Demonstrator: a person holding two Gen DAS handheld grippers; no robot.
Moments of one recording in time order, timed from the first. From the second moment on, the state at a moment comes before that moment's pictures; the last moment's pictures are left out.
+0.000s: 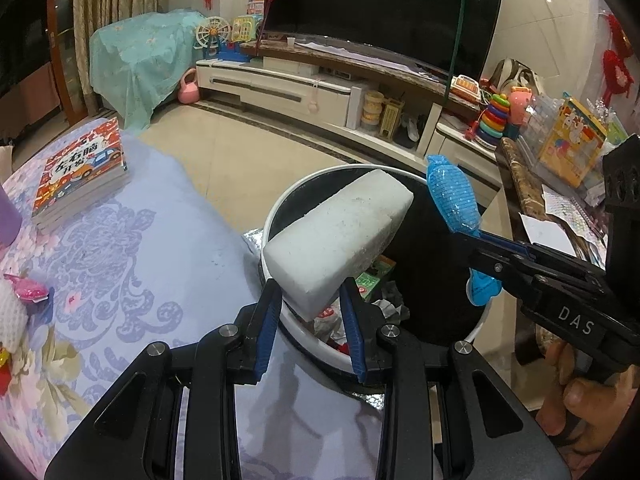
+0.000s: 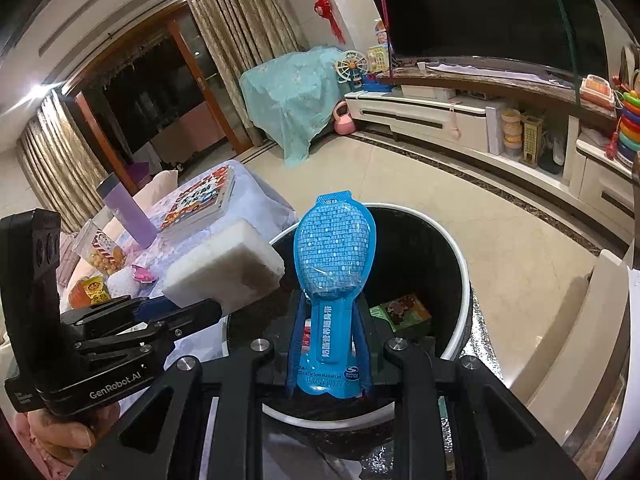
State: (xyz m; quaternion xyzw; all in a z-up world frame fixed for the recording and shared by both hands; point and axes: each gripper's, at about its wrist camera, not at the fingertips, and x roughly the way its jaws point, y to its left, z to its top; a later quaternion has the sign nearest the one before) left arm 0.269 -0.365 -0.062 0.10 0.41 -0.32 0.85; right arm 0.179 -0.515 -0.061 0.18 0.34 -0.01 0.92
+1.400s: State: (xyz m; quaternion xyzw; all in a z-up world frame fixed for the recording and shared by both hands) left arm 0.242 -0.205 -0.072 0.00 0.41 -0.22 0.89; right arm 0.162 -0.465 -0.048 0.22 0.33 0.05 0.92
